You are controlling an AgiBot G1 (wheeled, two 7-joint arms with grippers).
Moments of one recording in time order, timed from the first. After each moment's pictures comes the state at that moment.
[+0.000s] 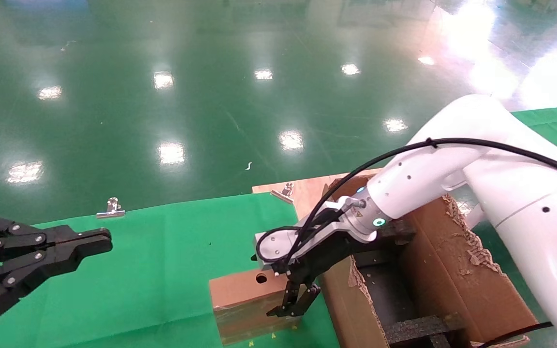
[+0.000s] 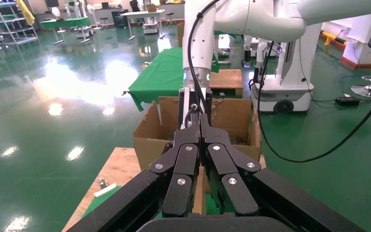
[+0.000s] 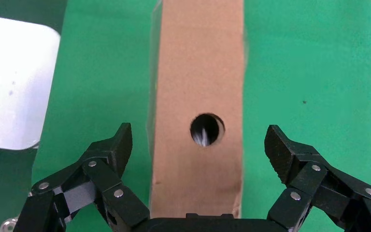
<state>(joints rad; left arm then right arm) -1.08 0.60 0.32 -1.27 0.71 1.48 -0.17 1.54 -1.01 -0.79 0.88 -1.63 -1.57 0.04</state>
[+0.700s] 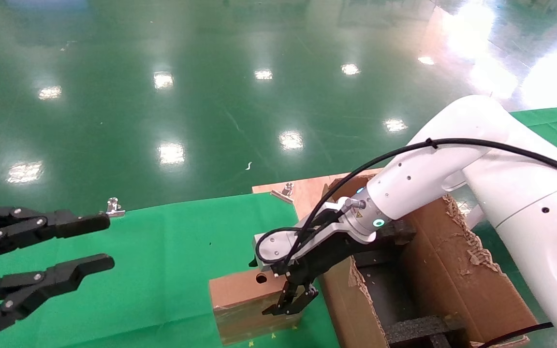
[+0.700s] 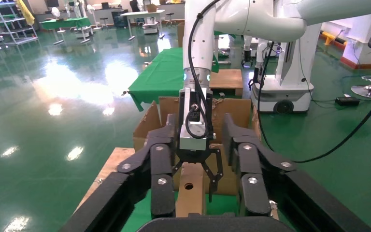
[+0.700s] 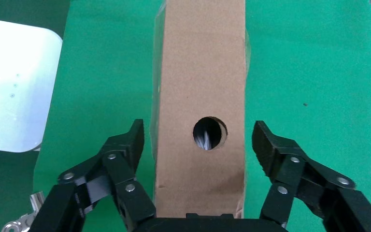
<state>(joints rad) -1.08 0.60 0.32 -1.27 0.71 1.48 -0.17 1.55 -1.02 -0.80 0.87 -1.63 -1.57 0.02</state>
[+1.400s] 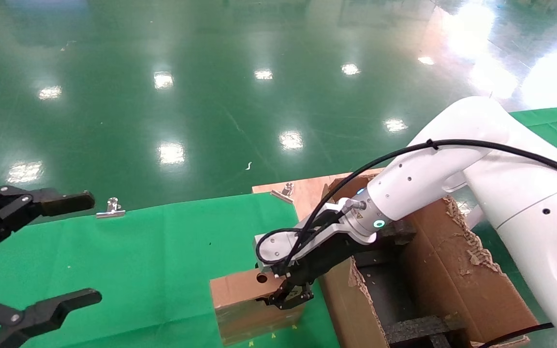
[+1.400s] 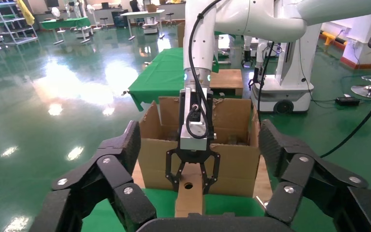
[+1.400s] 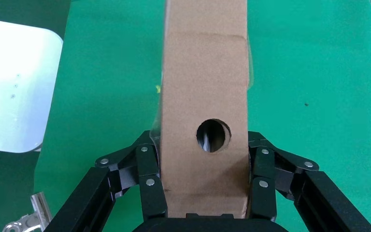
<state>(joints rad) -1.08 0.60 0.32 -1.27 0.71 1.48 -0.17 1.55 -1.02 -0.80 0.87 -1.62 -1.57 0.02</state>
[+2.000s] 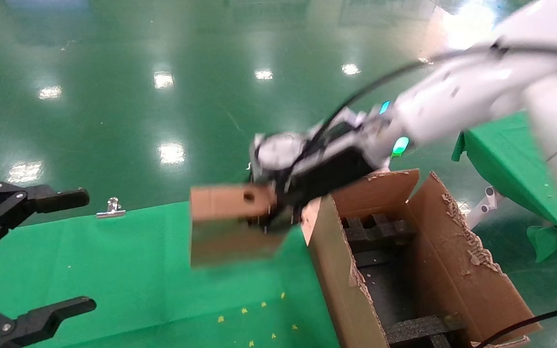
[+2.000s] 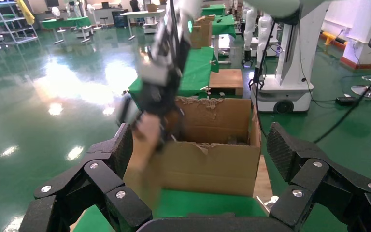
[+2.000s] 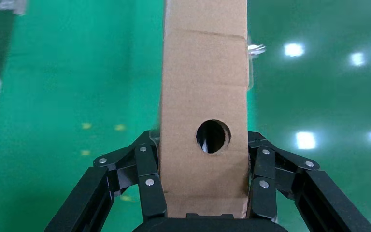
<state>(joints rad) -1.08 0.60 0.32 -1.27 0.71 1.48 -0.17 1.80 -0.99 -0.78 0.80 -1.52 -1.58 0.03</state>
